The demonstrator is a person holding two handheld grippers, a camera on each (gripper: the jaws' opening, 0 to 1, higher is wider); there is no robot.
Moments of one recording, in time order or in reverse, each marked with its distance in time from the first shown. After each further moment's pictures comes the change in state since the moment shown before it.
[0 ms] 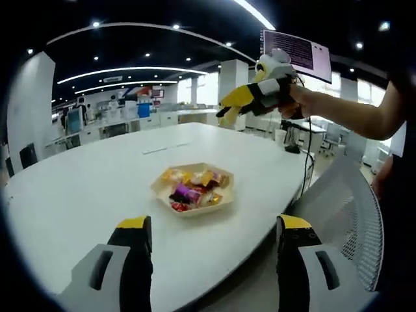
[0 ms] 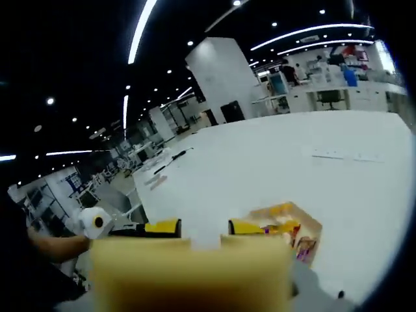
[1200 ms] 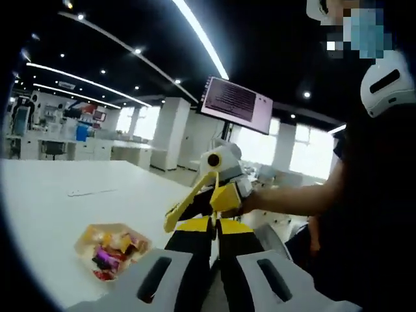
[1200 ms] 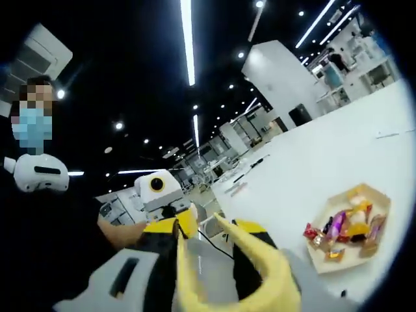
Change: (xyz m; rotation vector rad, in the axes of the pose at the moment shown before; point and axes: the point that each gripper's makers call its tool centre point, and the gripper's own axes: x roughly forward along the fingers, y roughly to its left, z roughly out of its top) left arm 0.006 -0.099 0.096 -0.038 -0.188 -0.452; right arm -0.041 0.079 -0.028 0.105 -0.107 0.424
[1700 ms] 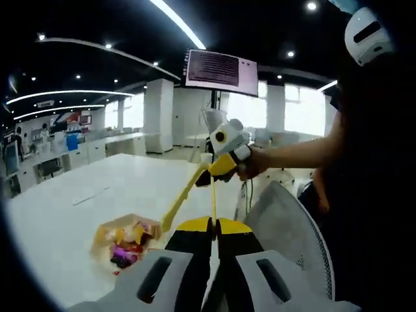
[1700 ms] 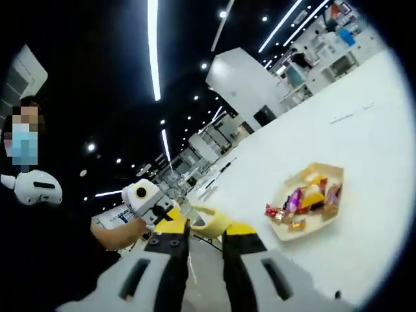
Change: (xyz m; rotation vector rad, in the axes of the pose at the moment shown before) left arm 0.004 0.021 -0.052 0.183 0.223 -0.059; right arm -0.063 -0.038 -0.034 0.175 -0.040 -0.213
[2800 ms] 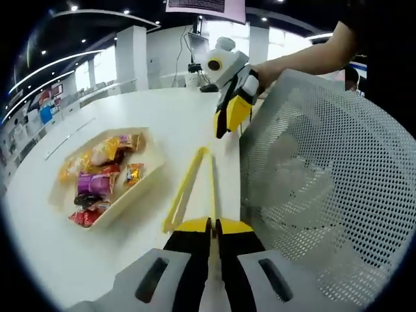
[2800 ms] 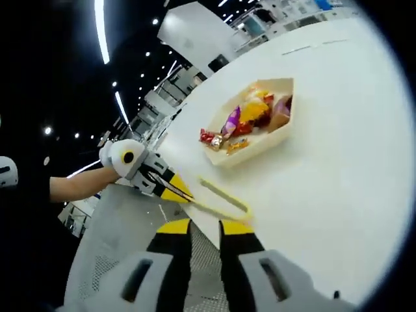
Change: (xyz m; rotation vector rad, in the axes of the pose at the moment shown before) left arm 0.030 0.033 -0.155 0.006 0.349 -0.117; right arm -0.011 -0.100 -0.093 0.065 0.288 -0.246
